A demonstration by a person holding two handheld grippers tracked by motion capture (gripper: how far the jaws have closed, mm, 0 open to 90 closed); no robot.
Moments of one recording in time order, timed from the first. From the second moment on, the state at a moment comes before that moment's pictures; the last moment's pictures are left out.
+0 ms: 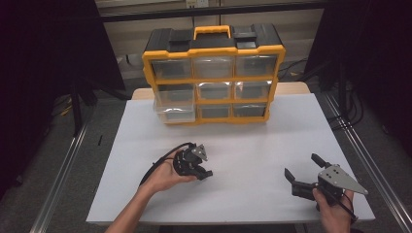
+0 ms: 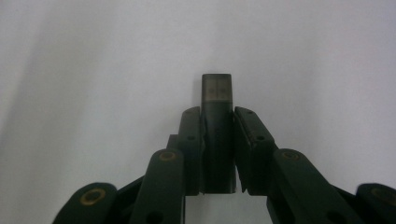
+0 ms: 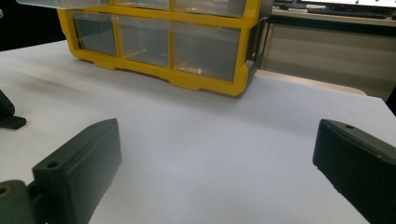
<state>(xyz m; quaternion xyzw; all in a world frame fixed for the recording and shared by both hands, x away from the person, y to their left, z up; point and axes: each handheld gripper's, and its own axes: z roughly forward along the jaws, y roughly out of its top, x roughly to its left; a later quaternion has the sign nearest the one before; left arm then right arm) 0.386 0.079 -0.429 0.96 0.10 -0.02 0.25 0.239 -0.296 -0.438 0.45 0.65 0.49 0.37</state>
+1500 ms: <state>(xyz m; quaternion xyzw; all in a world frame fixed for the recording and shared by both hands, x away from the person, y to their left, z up) 0.386 0.115 -0.405 0.91 0.16 0.02 0.39 0.239 -0.297 -0.438 0.44 0.65 0.50 0.37</state>
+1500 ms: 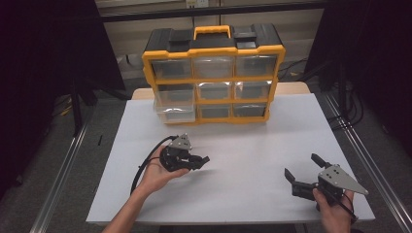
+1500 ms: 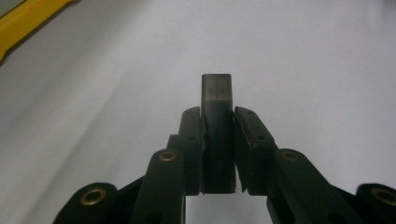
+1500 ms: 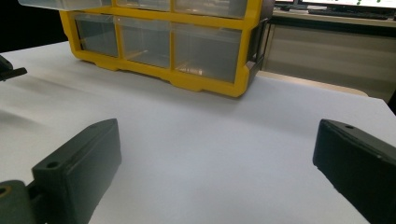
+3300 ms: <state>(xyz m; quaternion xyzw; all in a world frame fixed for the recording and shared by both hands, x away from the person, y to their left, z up) 0.373 0.155 -0.337 0.84 0.16 0.10 0.50 0.239 -0.296 -0.438 0.44 0.65 0.50 0.37</state>
